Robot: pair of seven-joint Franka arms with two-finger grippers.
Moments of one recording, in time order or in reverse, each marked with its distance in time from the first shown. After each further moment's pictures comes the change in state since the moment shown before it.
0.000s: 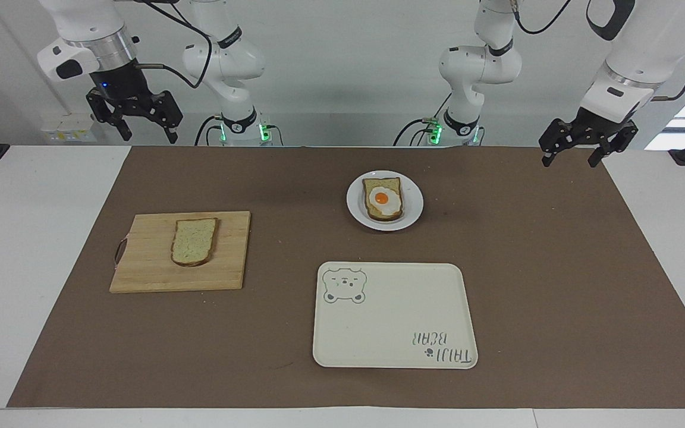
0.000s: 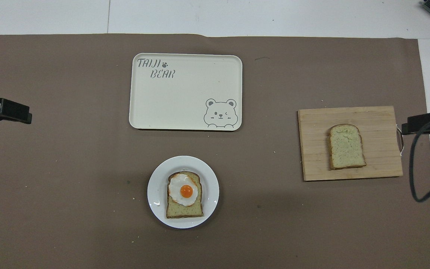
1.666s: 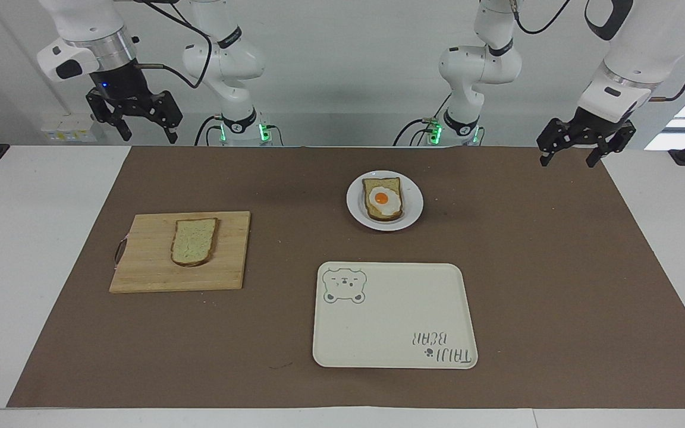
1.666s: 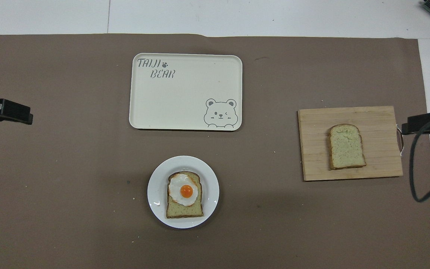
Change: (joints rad) left arm 0.000 0.000 -0.015 0.000 -0.005 -0.003 0.011; right arm 0.000 0.000 0.000 0.000 0.000 0.000 0.000
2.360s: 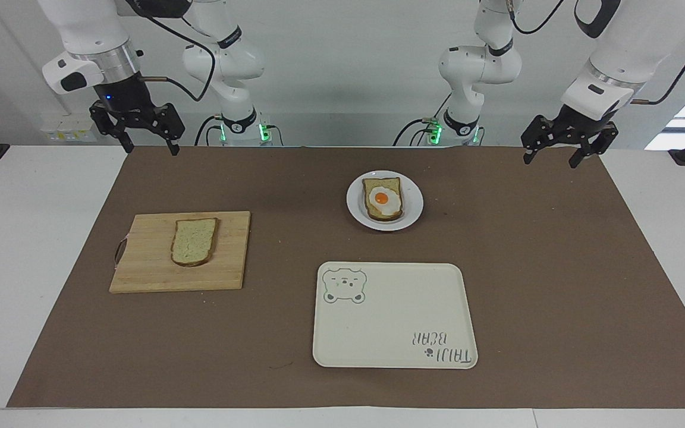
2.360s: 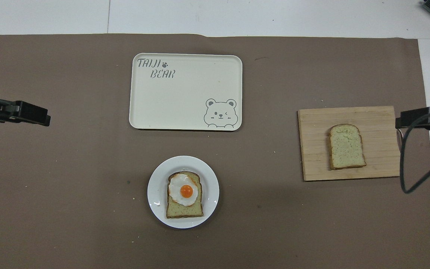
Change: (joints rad) left arm 0.000 0.000 -0.021 0.000 -0.051 -0.002 0.000; right arm 0.001 0.011 0.006 -0.070 0.001 0.141 -0.001
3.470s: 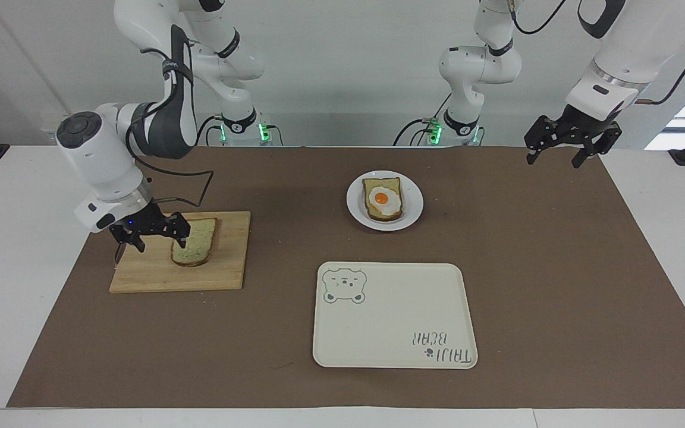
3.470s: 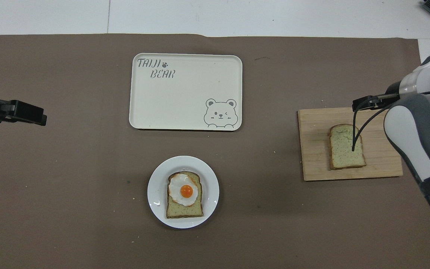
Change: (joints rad) left arm 0.000 0.000 0.007 0.000 -0.001 0.000 0.000; right arm -0.080 0.322 -0.004 -0.161 0.025 0.420 -0.309
